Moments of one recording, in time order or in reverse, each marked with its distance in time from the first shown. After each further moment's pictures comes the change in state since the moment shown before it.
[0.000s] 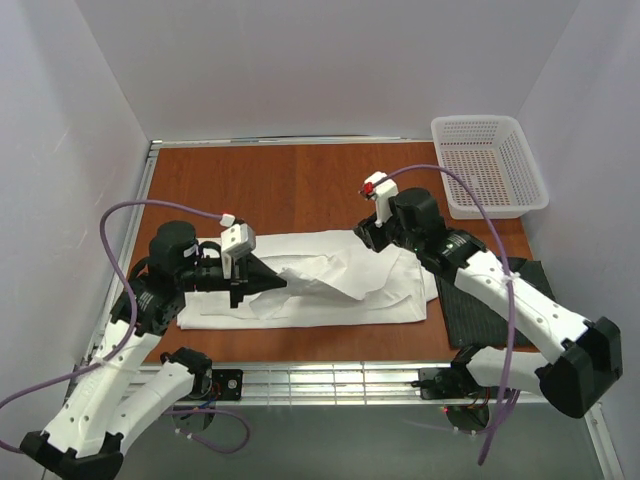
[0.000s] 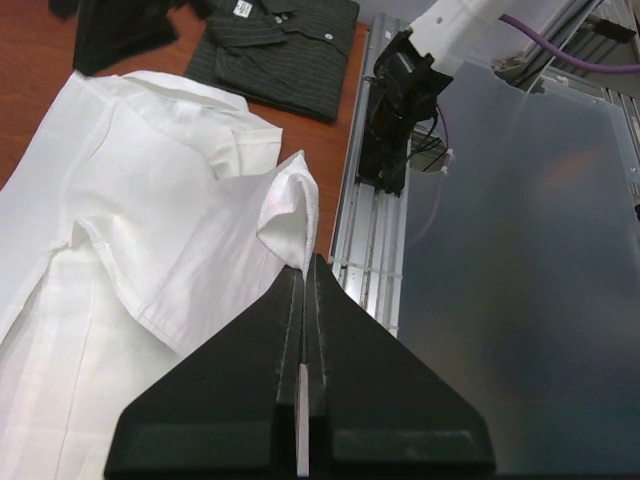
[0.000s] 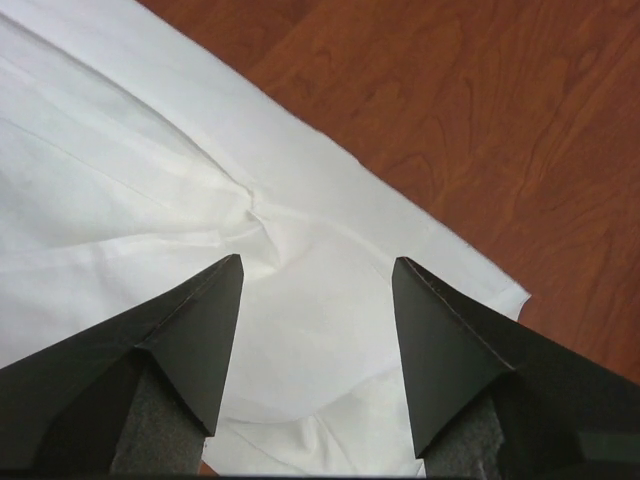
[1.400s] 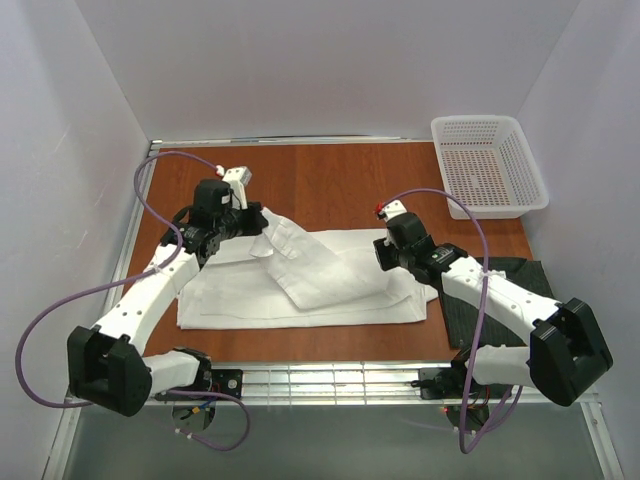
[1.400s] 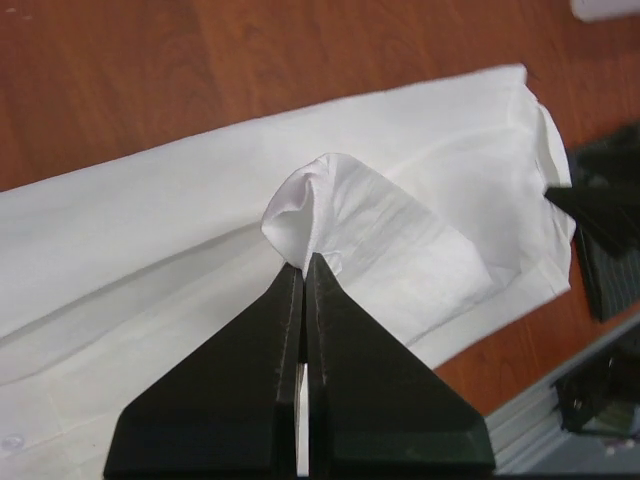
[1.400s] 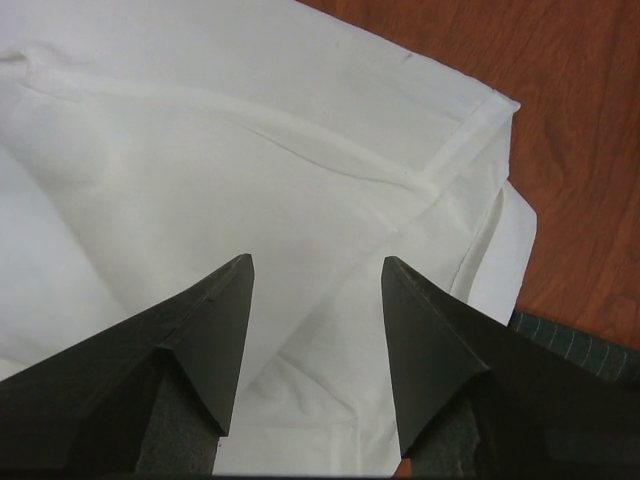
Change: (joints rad) left arm 0.077 0.443 0.075 0.134 -0.705 -0.393; right arm -0.043 0.110 -0.217 0.000 0.266 0.209
